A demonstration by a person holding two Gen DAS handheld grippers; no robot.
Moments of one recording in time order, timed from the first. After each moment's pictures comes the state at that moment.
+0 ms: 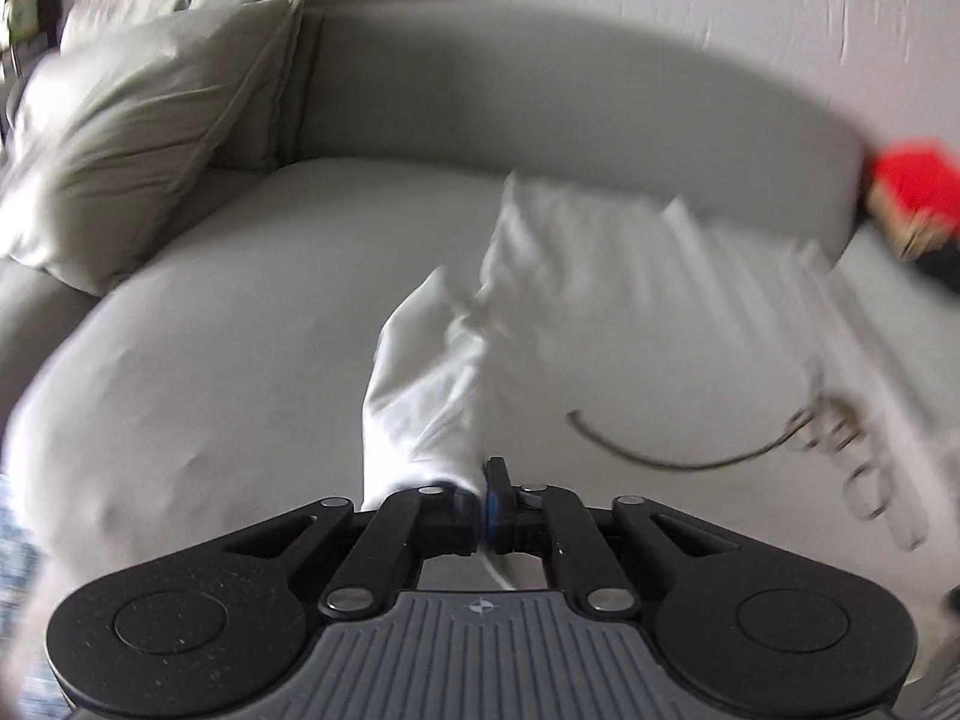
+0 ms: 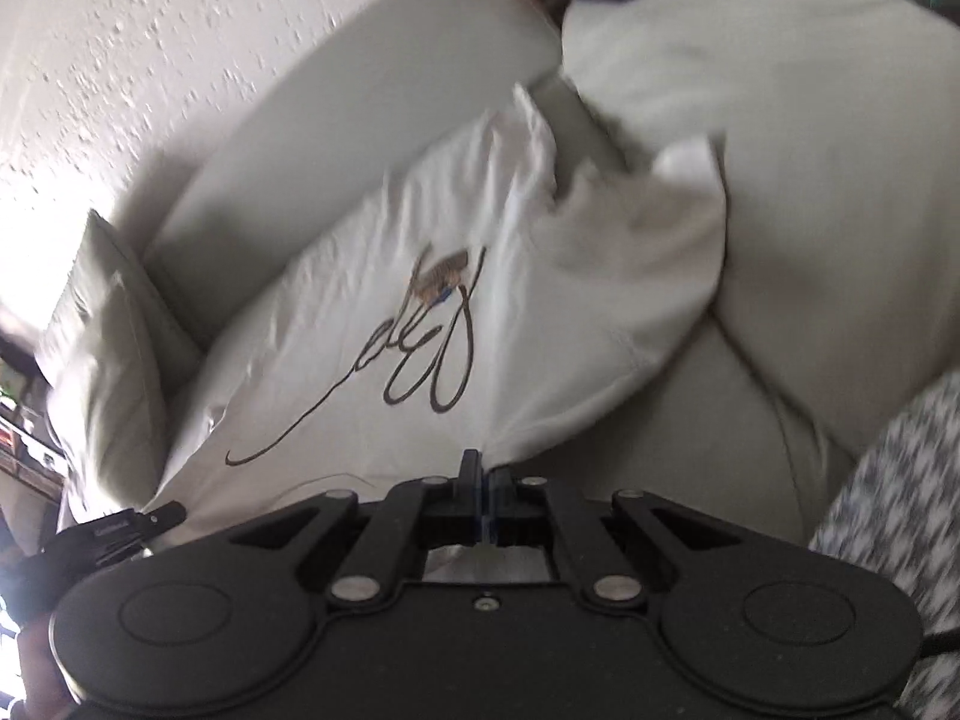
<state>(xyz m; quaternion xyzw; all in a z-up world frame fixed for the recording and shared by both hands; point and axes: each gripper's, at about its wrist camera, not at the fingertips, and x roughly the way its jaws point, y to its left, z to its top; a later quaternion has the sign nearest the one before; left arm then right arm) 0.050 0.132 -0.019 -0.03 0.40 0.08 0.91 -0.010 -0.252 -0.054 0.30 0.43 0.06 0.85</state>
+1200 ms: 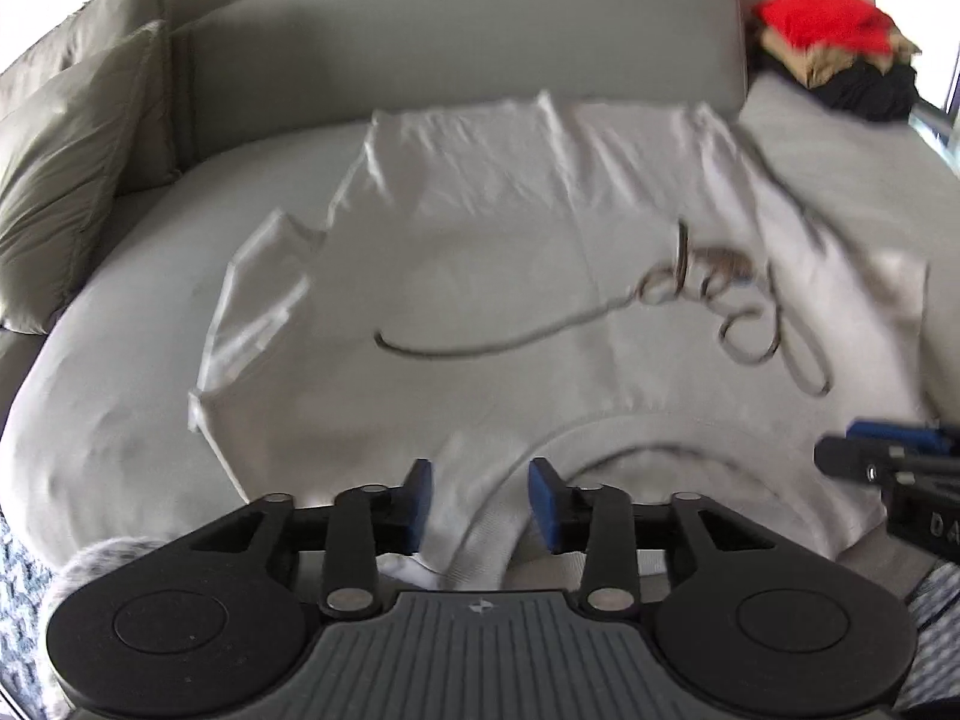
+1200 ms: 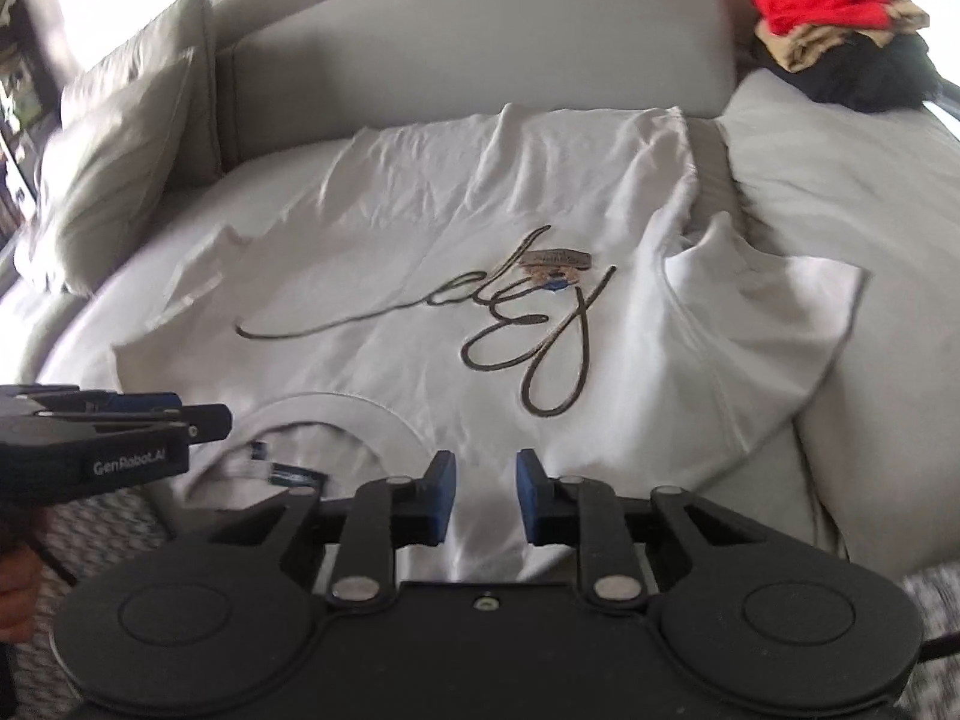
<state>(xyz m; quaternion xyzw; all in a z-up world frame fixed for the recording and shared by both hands) 0.025 0.033 -0.044 0.05 0.45 0.01 0.89 0.007 -0.173 -0.048 0.04 0.44 0.12 0.89</state>
